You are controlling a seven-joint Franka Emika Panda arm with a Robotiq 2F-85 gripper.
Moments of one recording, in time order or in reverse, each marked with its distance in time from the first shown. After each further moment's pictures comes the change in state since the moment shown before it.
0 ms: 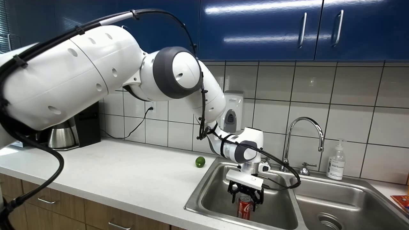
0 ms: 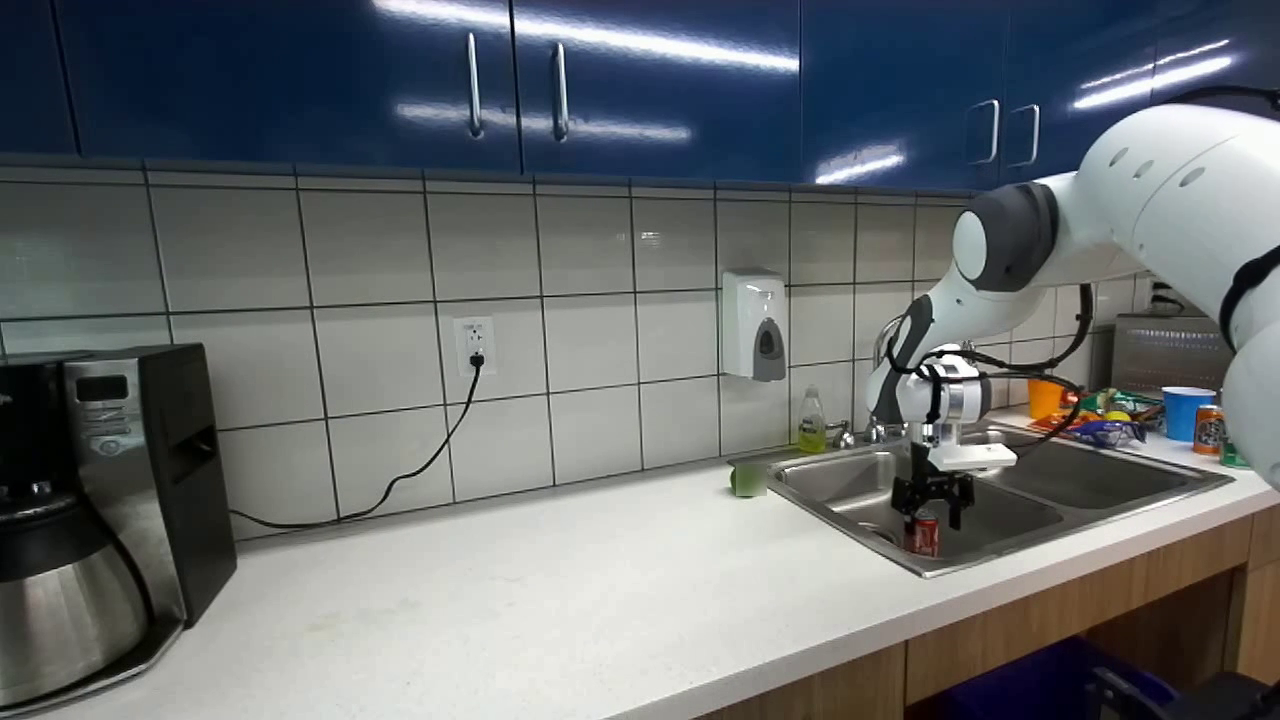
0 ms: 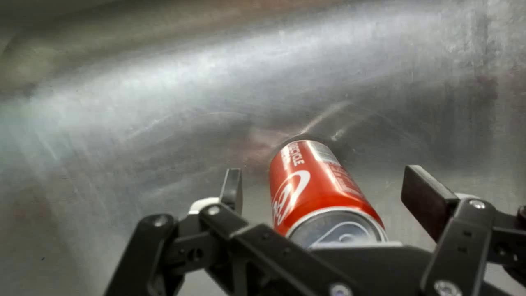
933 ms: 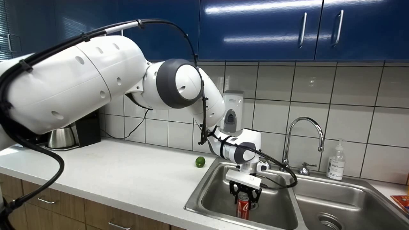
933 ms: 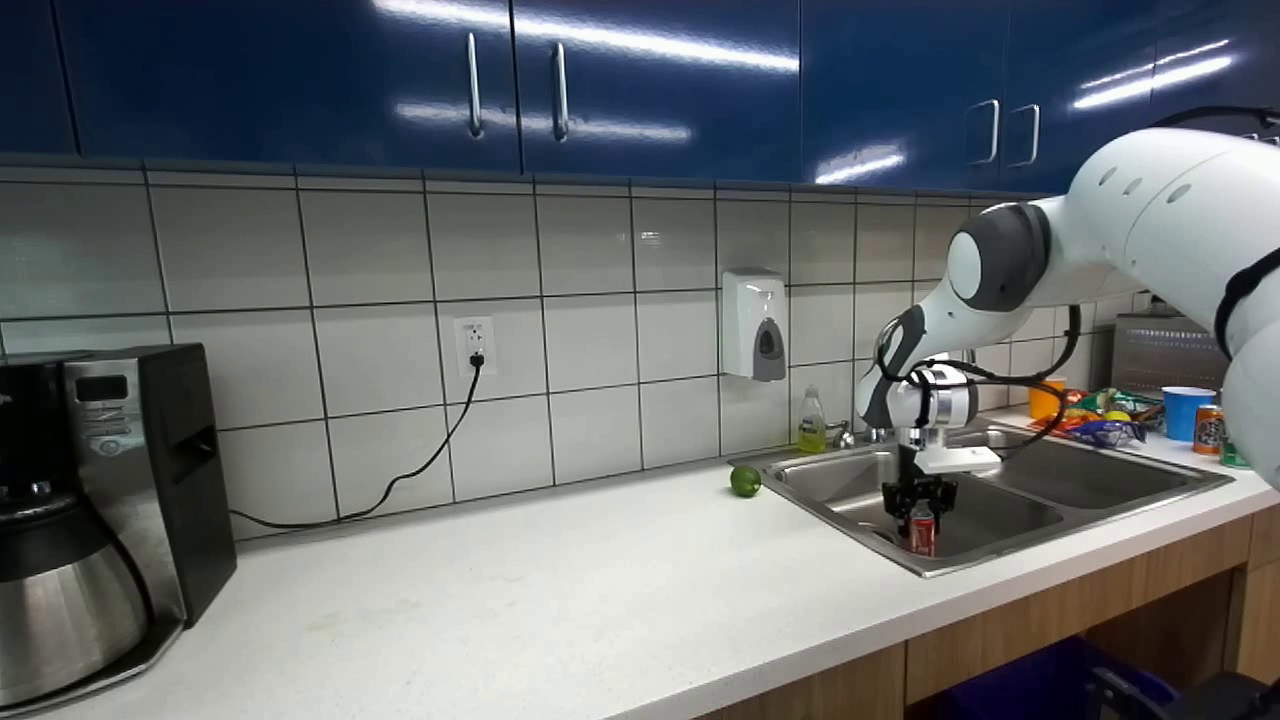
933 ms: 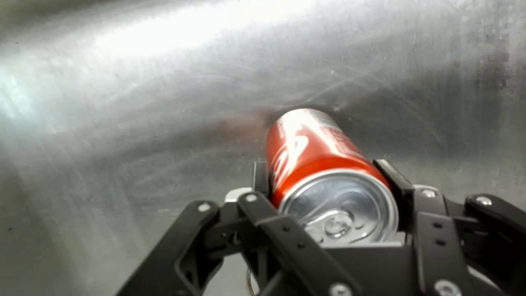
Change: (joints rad) arm 0.000 0.065 0.020 0.098 -0.016 0.000 0.030
